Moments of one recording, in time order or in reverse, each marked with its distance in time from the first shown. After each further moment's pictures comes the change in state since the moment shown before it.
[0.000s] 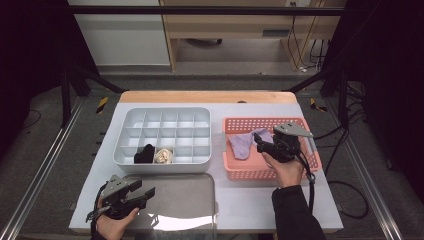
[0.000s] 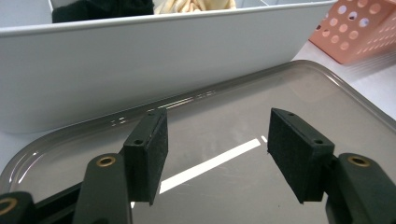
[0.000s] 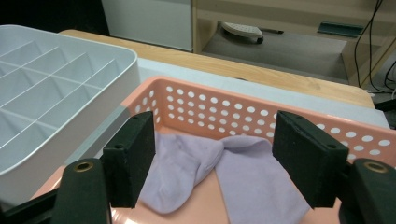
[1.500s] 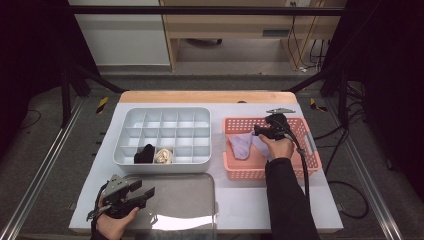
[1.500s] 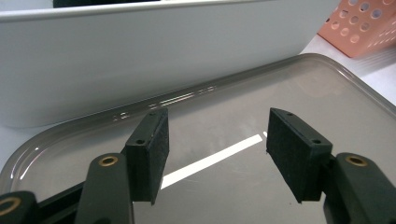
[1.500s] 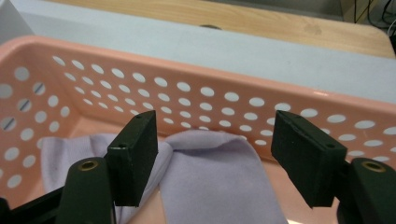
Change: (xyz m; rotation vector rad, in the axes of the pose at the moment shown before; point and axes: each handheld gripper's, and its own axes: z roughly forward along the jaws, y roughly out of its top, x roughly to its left) left arm 0.004 -0.003 0.004 0.017 0.006 0.005; right arm -0.042 -0.007 0.103 0.248 -0.075 0.062
